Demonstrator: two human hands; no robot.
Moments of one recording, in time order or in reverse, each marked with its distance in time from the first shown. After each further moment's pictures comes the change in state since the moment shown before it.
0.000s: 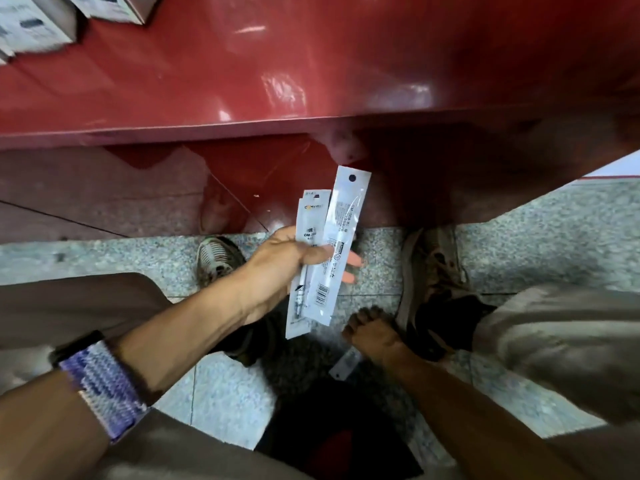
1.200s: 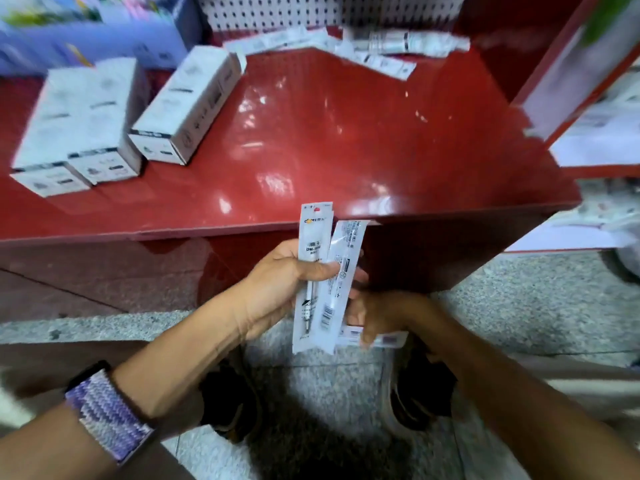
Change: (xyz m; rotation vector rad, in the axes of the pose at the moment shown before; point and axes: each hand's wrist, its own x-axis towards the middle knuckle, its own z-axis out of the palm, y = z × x) left_hand -0.034 0.086 0.034 -0.002 -0.155 0.251; right_hand -0.125 0.103 -0.212 0.668 0.079 -0.208
